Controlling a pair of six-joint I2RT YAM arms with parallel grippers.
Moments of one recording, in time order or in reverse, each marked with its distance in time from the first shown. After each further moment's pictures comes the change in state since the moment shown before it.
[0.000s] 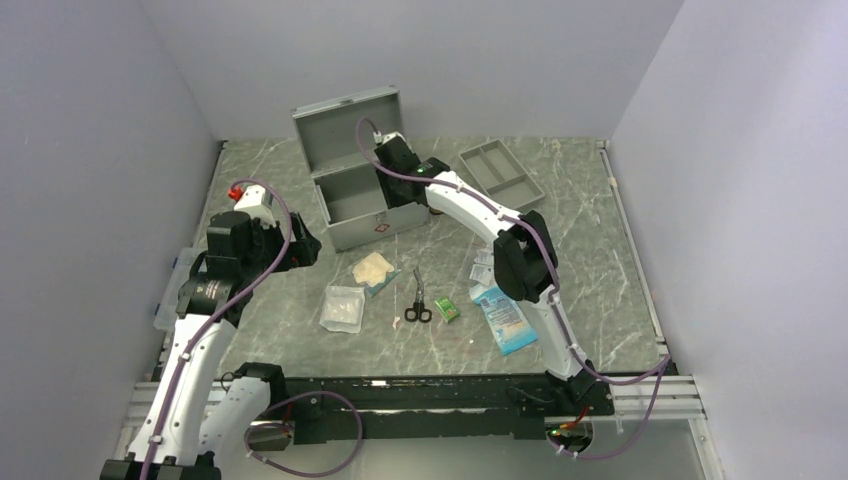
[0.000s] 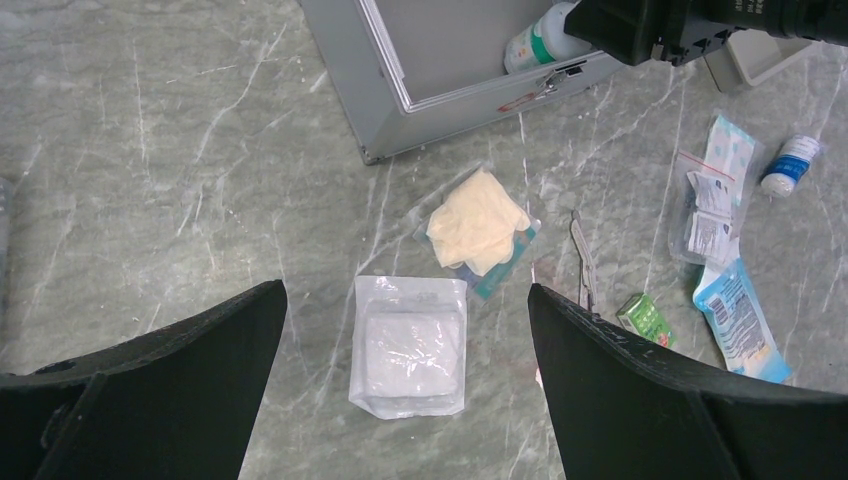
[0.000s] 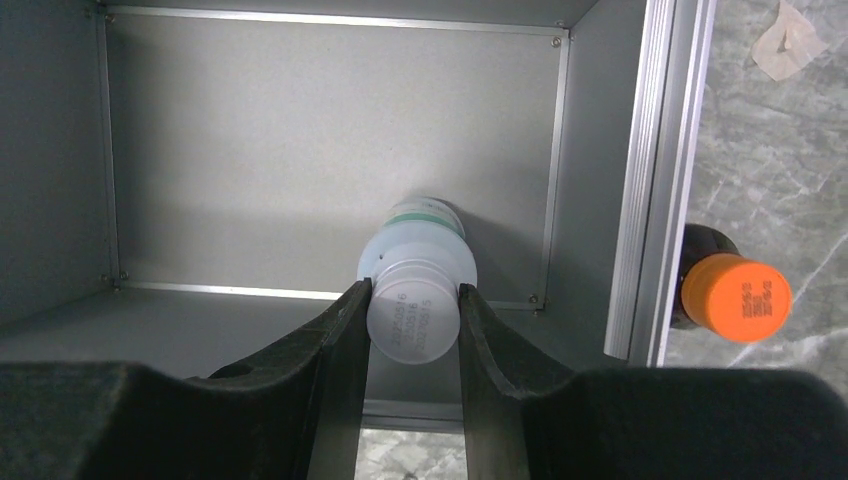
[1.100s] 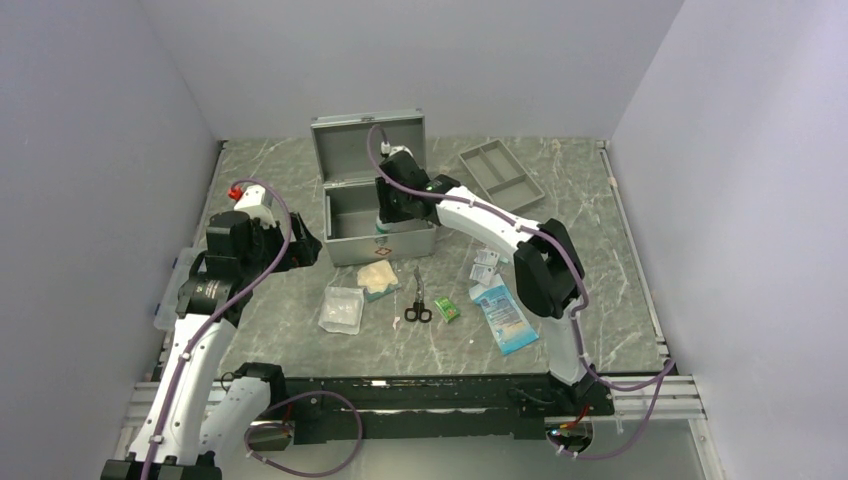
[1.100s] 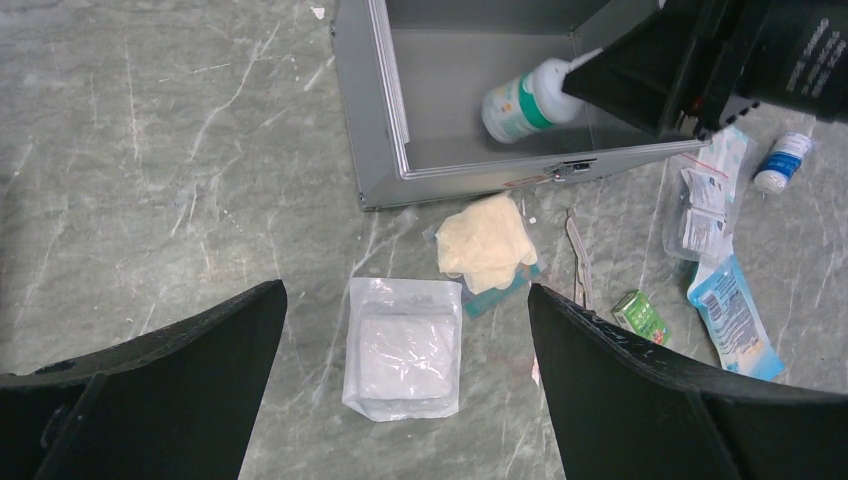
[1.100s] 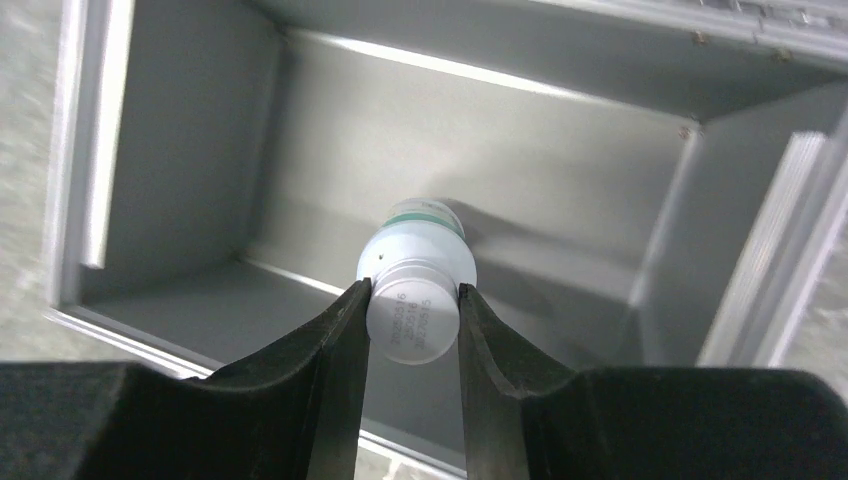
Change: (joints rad) left arm 0.006 0.001 0.000 0.000 0.018 0.000; right arm 0.051 -0.242 -0.346 0.133 -0.081 0.163
